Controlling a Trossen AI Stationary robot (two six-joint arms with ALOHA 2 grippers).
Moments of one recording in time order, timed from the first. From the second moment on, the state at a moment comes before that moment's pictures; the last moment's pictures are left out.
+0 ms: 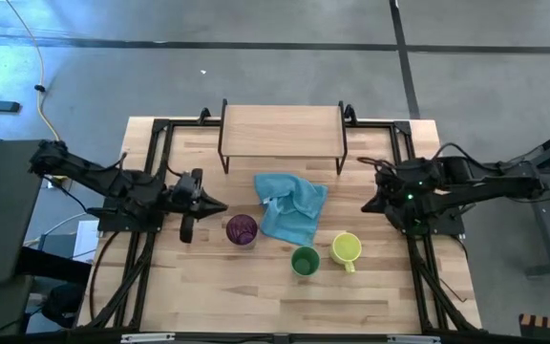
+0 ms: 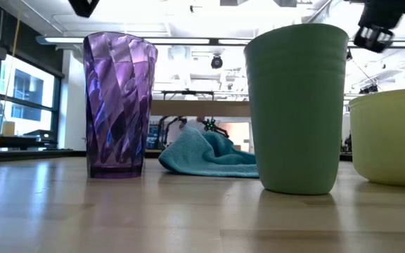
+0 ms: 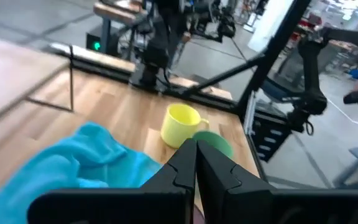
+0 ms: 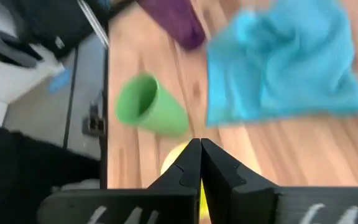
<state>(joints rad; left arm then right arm) -0.26 0.80 0.72 -0.14 -0.33 -0.36 0.08 0.65 0.78 -0.79 -0.18 0.57</state>
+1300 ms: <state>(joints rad) -0.26 0.80 0.92 -0.45 -0.46 -0.38 0.26 0.96 0.78 -0.68 -0.11 0.43</state>
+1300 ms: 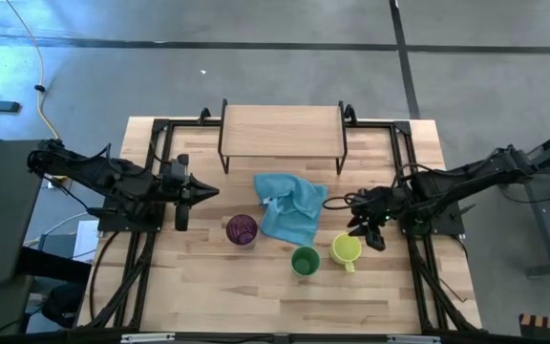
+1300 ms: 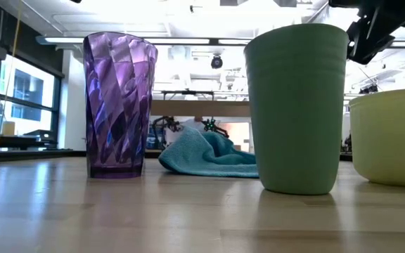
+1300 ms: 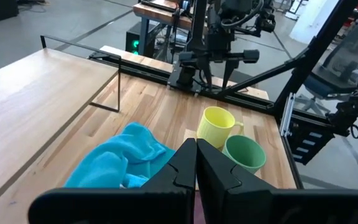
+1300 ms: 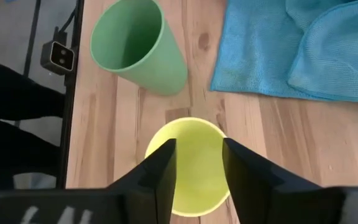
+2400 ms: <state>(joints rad) -0.26 0.75 0.92 -0.56 -0.46 -0.41 0.26 0.97 0.69 -0.67 -0.11 0.45</state>
